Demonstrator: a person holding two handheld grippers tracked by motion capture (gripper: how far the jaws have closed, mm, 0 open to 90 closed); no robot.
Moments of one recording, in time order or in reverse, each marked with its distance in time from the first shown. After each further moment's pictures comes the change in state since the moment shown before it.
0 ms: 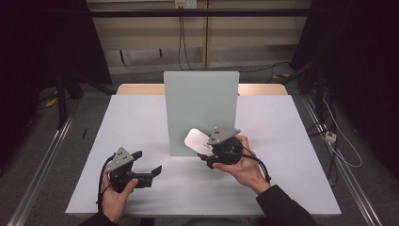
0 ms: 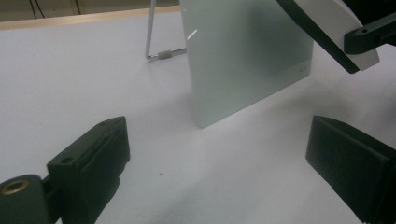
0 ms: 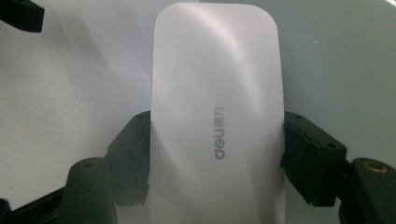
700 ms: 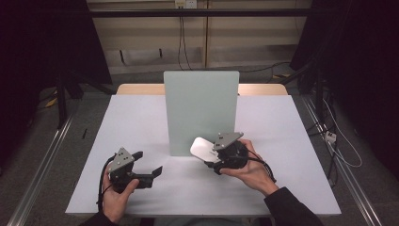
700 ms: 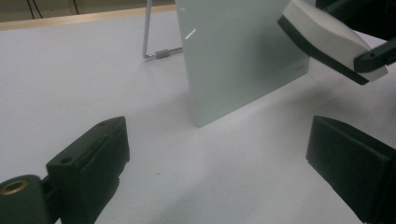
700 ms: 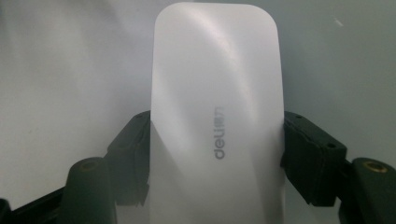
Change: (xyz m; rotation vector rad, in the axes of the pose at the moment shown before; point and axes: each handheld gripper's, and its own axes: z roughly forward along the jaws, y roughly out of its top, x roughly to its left) left arm -0.001 0.000 0.000 0.007 -0.003 0.008; right arm -0.001 -0.018 -0.003 0.082 0.081 -0.037
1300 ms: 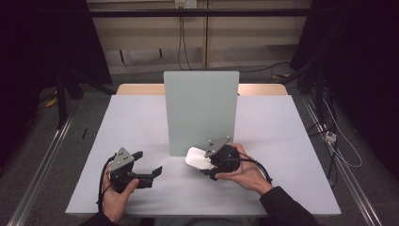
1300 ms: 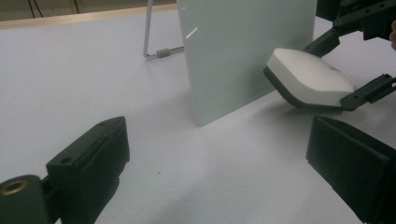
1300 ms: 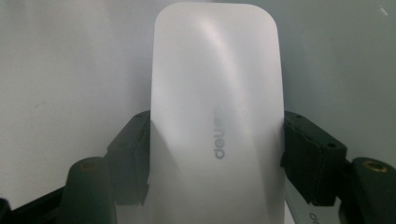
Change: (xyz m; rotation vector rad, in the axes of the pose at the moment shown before) left arm 0.000 0.000 0.001 0.004 0.001 -0.003; right arm 0.007 -0.004 0.029 0.077 0.099 -0.070
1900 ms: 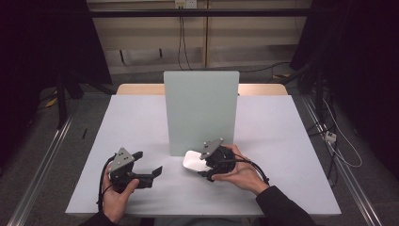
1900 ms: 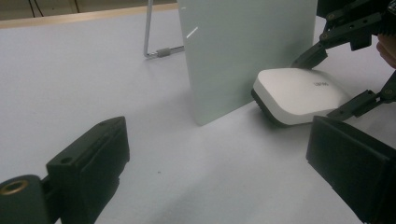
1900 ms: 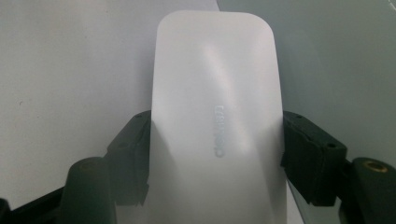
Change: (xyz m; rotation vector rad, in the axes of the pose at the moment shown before) left arm 0.000 0.000 0.000 0.001 0.001 0.000; right arm 0.001 0.001 0.016 0.035 0.013 -0.016
